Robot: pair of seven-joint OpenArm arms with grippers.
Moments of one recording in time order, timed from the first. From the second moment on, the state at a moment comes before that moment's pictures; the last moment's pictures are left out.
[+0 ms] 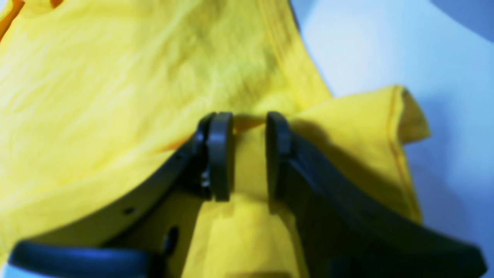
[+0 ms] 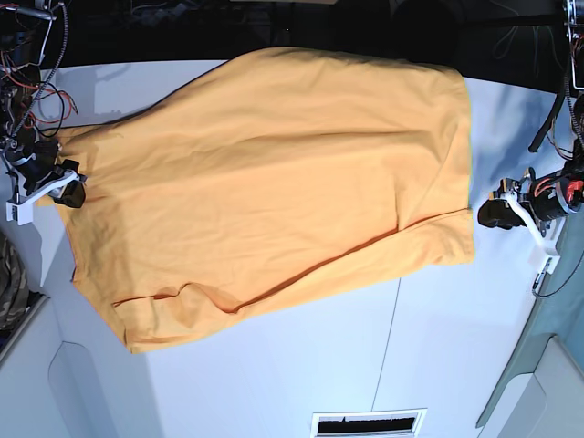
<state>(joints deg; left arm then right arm) -4.4 -33.9 -6.9 65.6 -42.5 -31.1 47.2 5.3 21.2 19.0 52.6 24.5 28.6 -27.2</state>
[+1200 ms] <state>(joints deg) -22.2 -28.6 -7.2 50.1 -42.7 -33.2 43.0 5.2 21.2 19.0 52.6 26.7 28.4 -27.8</state>
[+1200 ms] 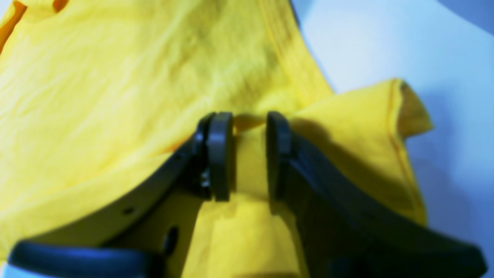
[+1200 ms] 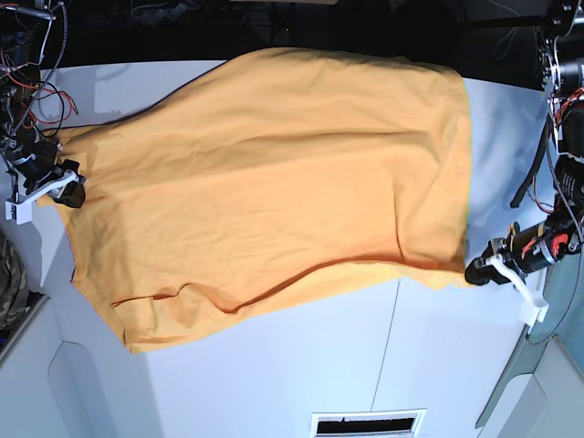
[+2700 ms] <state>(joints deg) -8.7 -19.3 -7.3 51.1 -42.2 -40.2 46.8 9.7 17.0 11.2 50.7 17.9 21.7 -23.0</state>
